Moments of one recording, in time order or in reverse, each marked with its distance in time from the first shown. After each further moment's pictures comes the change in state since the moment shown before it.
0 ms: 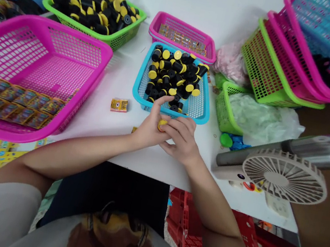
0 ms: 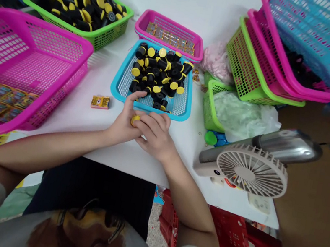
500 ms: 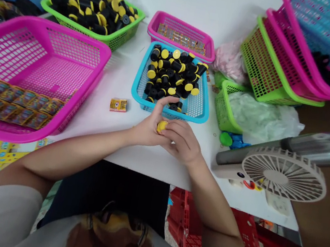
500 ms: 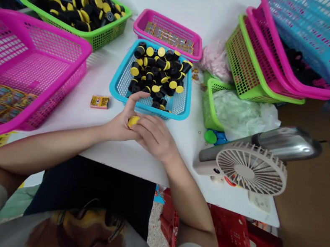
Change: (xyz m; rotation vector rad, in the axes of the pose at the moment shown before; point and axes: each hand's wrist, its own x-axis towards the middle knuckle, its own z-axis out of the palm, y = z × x) left_hand 0.003 0.002 -0.012 -0.235 -0.288 -0.067; right_hand -0.001 0.003 -0.010 0.149 -0.018 -0.078
